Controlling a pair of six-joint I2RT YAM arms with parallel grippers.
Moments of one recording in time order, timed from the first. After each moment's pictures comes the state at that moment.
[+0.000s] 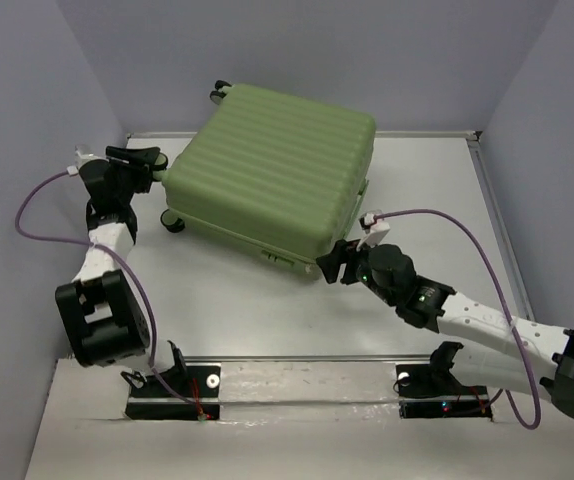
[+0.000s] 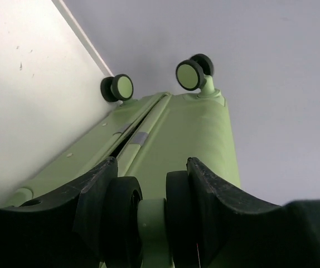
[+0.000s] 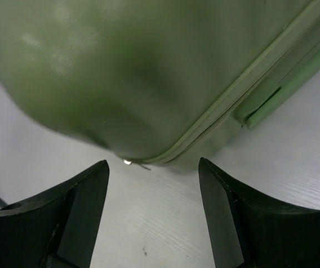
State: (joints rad) left arm 0.29 1.49 0.98 0.33 0.32 -1.14; right arm 0.94 1.00 0.58 0.11 0.31 0.53
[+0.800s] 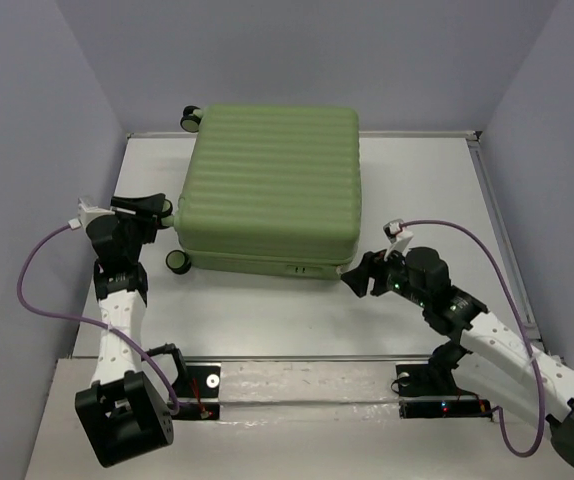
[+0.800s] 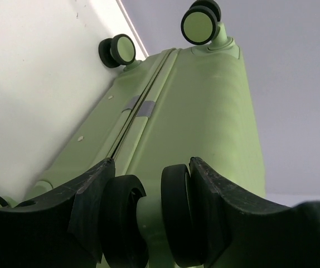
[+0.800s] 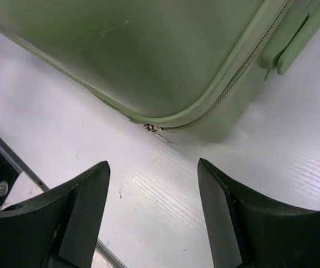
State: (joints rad) left arm 0.29 0.92 0.57 0.14 0.24 -1.09; right arm 0.64 0.75 0.44 -0.07 -0.13 0.43
